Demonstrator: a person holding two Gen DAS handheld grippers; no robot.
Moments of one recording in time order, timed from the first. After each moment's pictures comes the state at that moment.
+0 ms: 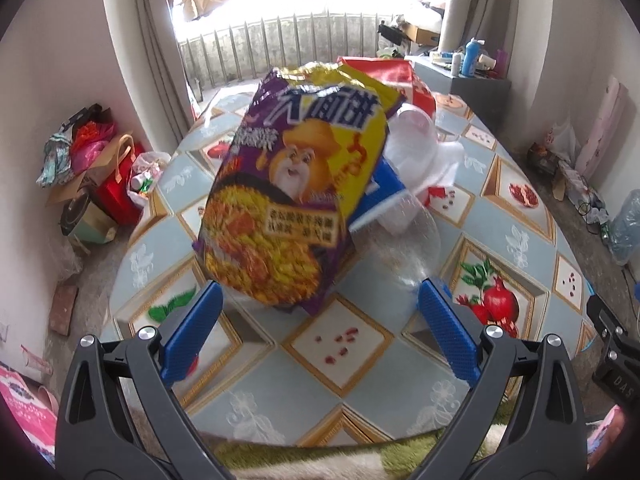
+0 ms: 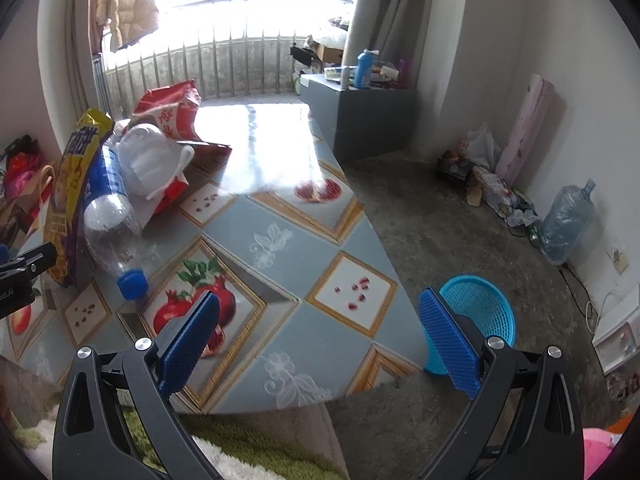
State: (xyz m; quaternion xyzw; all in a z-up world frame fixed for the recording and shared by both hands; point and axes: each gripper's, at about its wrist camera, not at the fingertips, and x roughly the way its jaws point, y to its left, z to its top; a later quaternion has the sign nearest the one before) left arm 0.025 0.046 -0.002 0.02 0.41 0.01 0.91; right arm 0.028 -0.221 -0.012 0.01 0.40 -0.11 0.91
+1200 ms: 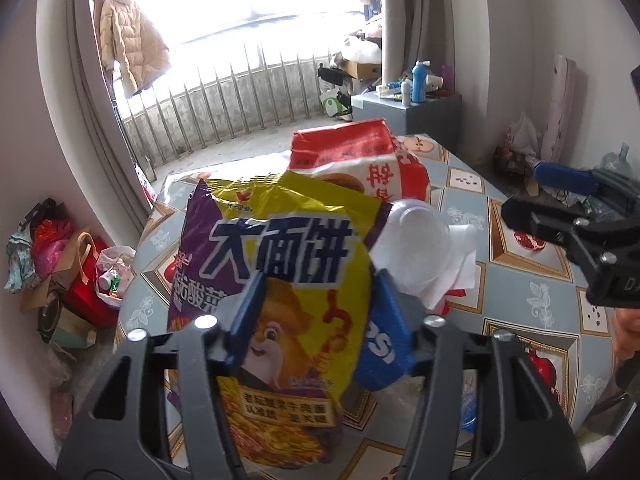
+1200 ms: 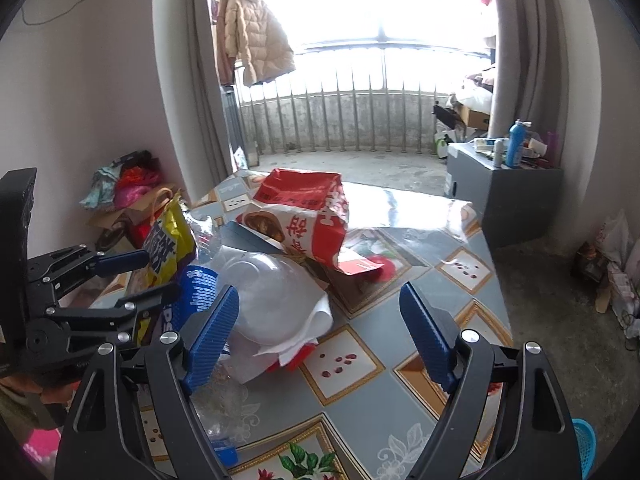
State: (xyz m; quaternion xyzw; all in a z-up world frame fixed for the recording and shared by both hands) left arm 0.124 0.046 0.005 0.10 0.33 -0.09 0.94; right arm 0.173 -0.177 0.010 0.02 0.30 0.16 0.94
